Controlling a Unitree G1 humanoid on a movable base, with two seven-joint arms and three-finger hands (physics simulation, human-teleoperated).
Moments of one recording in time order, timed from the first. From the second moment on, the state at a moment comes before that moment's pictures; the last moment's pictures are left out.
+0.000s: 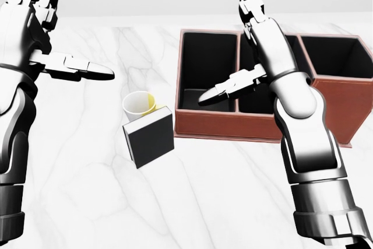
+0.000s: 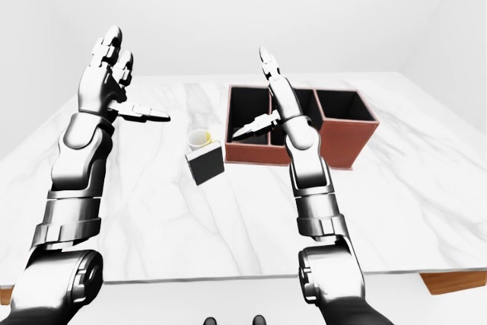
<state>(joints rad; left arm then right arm) -0.76 0.30 0.16 0.26 -0.06 0.09 -0.15 -0.75 -0.18 -0.07 0.28 -0.19 0.09 0.21</state>
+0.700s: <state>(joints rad) -0.76 0.30 0.16 0.28 -0.06 0.09 -0.15 -0.74 -0.17 -0.07 0.27 -0.19 0.09 0.21</state>
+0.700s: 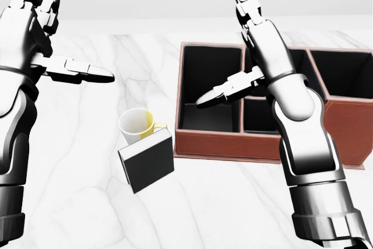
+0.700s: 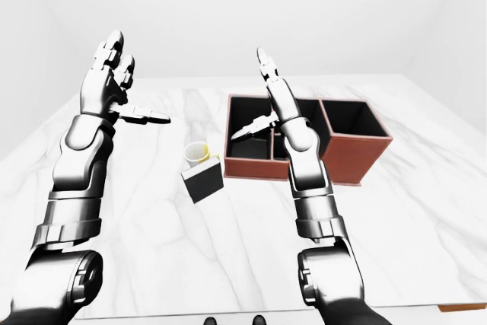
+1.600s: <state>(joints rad) -0.74 0.30 0.17 0.29 -0.07 0.09 -0.15 -0.68 -0.14 -0.03 0.25 -0.29 0.09 0.20</state>
